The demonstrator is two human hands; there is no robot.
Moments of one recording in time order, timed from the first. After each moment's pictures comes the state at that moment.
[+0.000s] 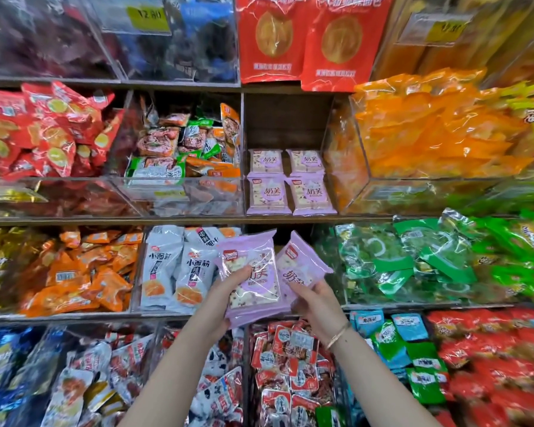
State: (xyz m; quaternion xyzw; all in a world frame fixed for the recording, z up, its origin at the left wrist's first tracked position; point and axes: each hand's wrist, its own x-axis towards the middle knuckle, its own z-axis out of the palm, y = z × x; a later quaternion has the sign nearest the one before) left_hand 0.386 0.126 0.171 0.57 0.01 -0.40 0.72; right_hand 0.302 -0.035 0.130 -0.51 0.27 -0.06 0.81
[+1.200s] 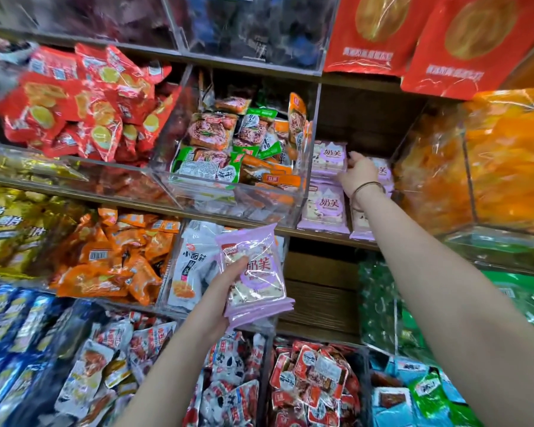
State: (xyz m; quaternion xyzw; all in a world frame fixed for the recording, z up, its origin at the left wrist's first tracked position) left_hand 0.447 0.156 0.159 0.51 0.12 -0.36 0.77; right_hand 0.575 -0.156 0.186 -0.88 0.28 -0.10 0.36
